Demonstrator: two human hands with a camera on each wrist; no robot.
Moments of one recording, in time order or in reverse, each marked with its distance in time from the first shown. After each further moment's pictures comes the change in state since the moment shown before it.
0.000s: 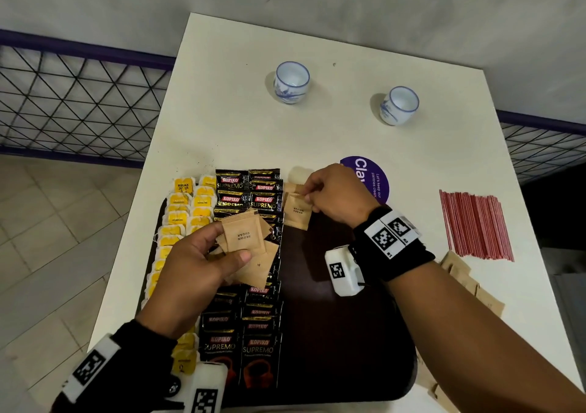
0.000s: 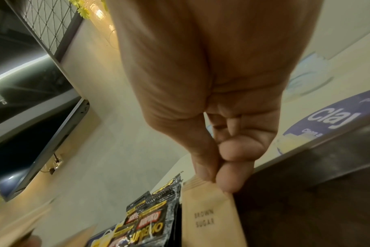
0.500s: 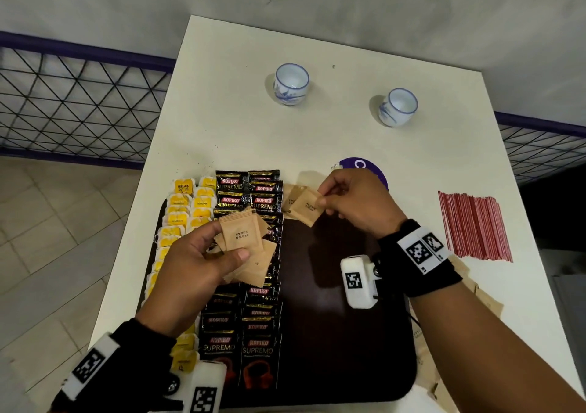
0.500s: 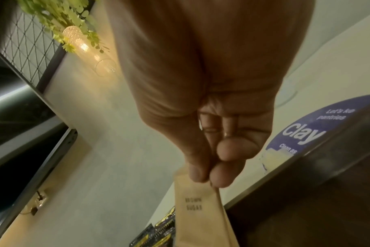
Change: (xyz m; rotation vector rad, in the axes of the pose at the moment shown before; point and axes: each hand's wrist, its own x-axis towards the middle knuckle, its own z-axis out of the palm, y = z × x) left_hand 0.001 0.001 0.000 -0.042 0.002 0.014; right_hand -0.022 0.020 -0.014 0.208 0.066 0.035
